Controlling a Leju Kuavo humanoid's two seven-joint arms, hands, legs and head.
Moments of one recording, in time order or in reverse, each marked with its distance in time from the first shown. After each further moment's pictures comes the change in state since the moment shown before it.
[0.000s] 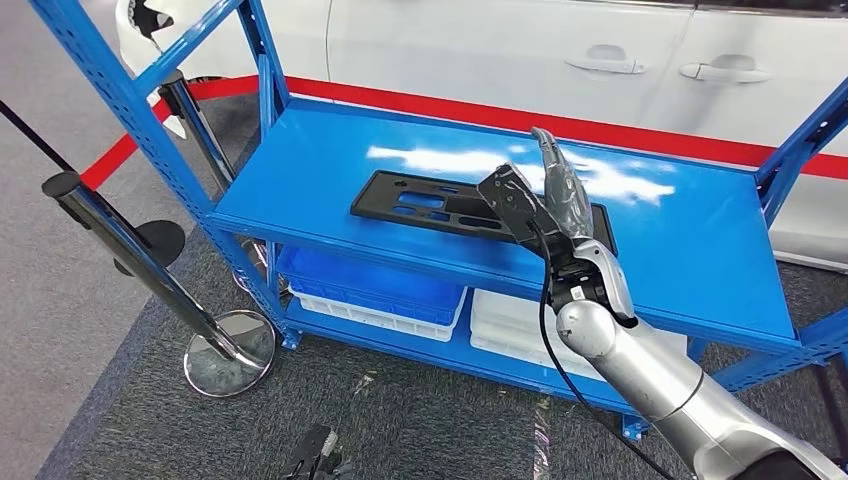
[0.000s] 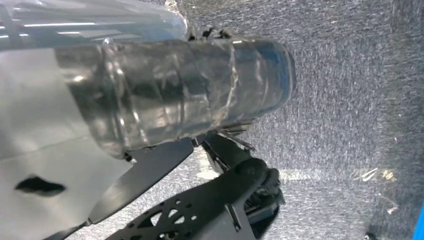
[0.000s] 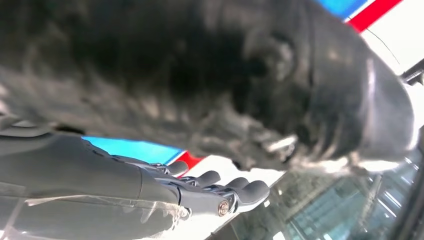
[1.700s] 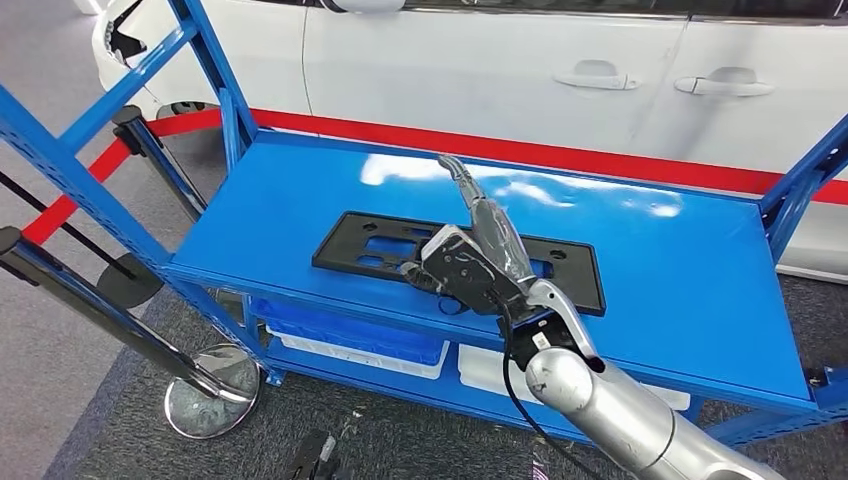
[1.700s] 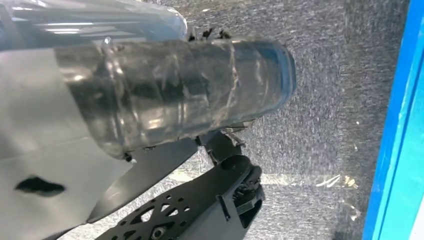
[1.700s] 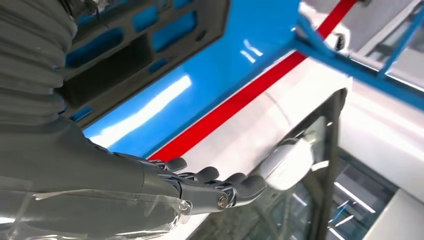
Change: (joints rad) left arm 0.012 0.000 0.000 0.002 0.020 0.030 -0.013; right arm 0.117 0.087 0.054 -0.225 -0.086 0.110 -0.165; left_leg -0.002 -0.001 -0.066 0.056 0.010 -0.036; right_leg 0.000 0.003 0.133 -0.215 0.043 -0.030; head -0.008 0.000
